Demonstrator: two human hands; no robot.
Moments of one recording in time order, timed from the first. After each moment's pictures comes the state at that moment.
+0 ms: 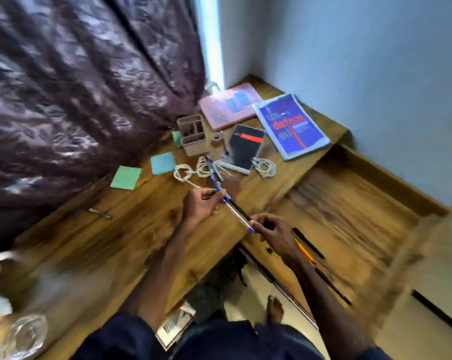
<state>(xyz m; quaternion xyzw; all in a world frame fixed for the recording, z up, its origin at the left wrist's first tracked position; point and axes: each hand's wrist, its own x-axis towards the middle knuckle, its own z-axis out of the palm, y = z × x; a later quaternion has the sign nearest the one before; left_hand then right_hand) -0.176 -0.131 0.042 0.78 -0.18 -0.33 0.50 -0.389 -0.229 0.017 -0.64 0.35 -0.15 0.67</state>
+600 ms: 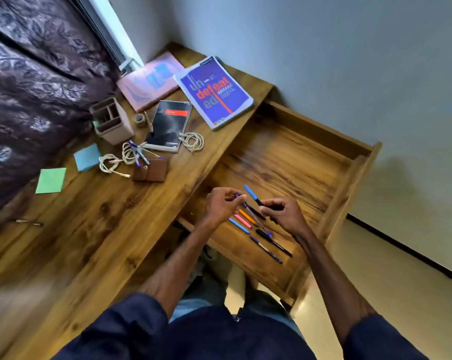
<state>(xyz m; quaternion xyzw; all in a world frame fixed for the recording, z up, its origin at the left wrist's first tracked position) -0.412 -0.252 -0.002 0.77 -0.31 -0.42 0.36 -0.603 -0.339 -0.047 -0.62 0.49 -0.12 0.60</state>
